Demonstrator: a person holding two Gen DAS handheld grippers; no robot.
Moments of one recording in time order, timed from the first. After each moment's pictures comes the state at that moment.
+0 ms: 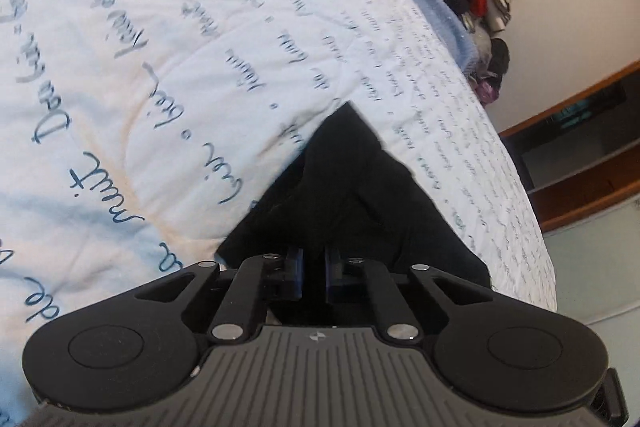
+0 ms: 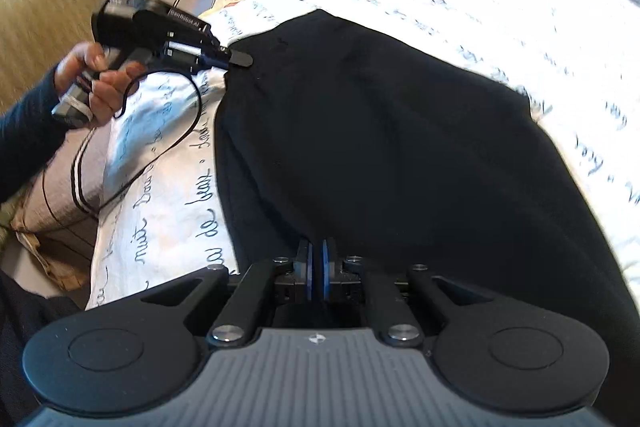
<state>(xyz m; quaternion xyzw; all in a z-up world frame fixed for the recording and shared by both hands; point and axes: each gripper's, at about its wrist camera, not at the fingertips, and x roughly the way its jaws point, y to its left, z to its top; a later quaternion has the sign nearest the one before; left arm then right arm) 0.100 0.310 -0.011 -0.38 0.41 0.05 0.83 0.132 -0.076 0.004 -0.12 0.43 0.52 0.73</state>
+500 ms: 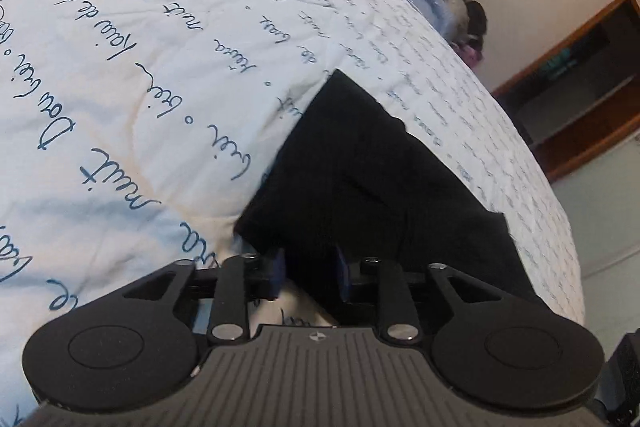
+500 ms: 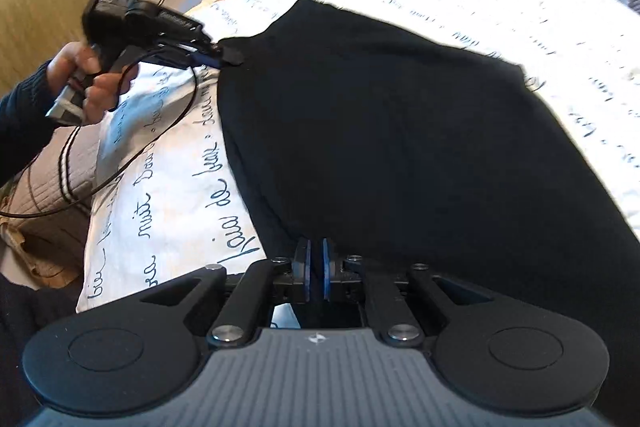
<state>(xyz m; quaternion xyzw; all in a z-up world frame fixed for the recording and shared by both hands) 0.077 0.309 -0.021 -0.32 0.43 0.01 0.84 0.099 -0.087 -0.006 -0.11 0.43 0.48 0.76</state>
